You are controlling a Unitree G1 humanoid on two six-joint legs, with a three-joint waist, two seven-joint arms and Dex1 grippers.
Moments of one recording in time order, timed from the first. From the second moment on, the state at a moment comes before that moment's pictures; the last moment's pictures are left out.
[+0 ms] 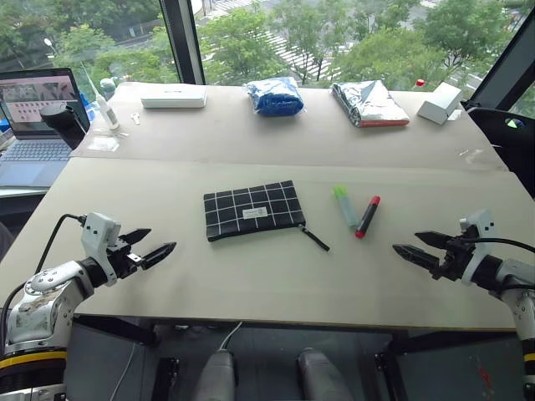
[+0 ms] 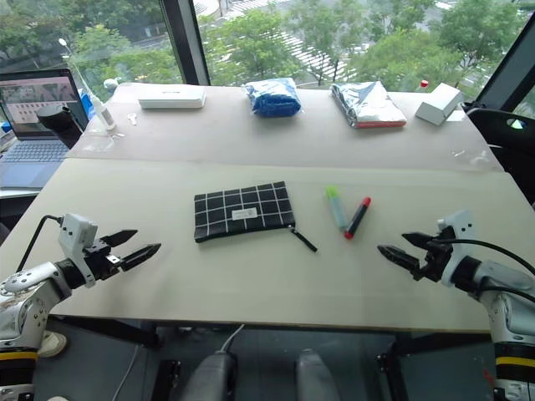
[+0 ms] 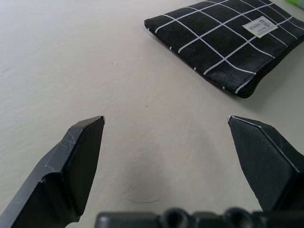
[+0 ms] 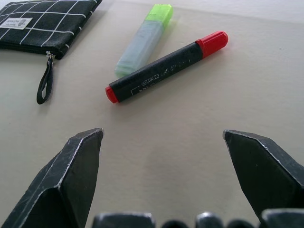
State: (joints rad) left arm -0.10 0.70 0.32 0.05 -0.47 0.45 -0.88; right arm -0.15 -0.79 -0.32 0.17 0.48 0.46 0.98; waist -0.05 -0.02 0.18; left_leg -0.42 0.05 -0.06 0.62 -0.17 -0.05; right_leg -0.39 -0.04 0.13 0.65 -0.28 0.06
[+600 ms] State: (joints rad) left arm -0.21 0.74 0.17 0.27 -0.28 -0.07 -1.09; right arm -0.18 -0.75 -0.32 0.02 0.63 0.65 0.98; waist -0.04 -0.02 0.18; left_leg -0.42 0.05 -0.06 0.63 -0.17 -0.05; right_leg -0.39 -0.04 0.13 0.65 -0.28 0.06
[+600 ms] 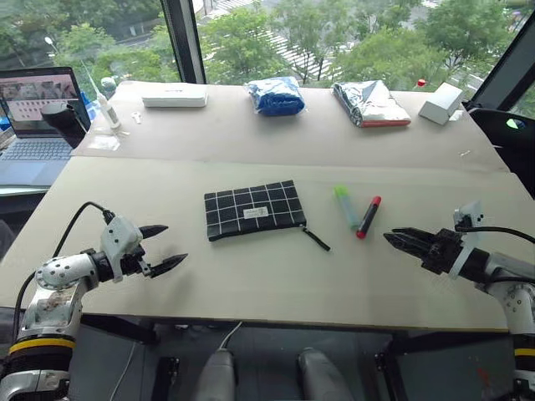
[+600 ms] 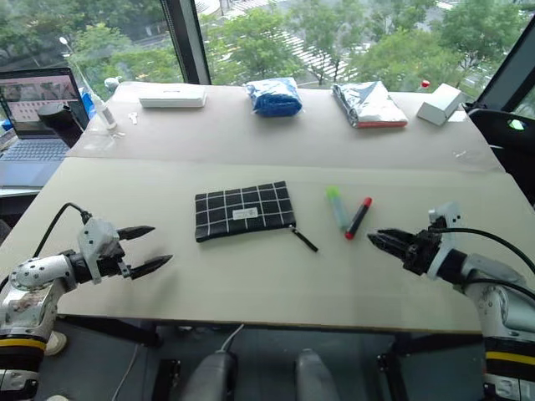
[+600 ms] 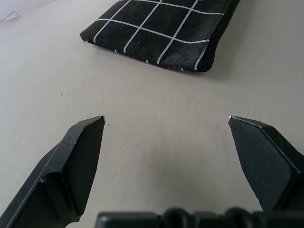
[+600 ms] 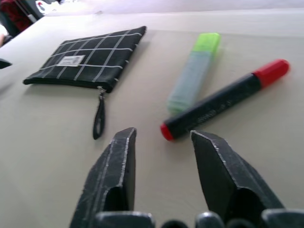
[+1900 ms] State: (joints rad) left arm -0.61 0.69 -0.09 0.81 0.06 -0.79 -1.00; right arm -0.71 -0.42 0.36 0.30 -0.09 0.30 0.67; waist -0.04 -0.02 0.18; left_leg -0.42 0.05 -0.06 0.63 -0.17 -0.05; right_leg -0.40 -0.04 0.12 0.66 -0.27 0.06
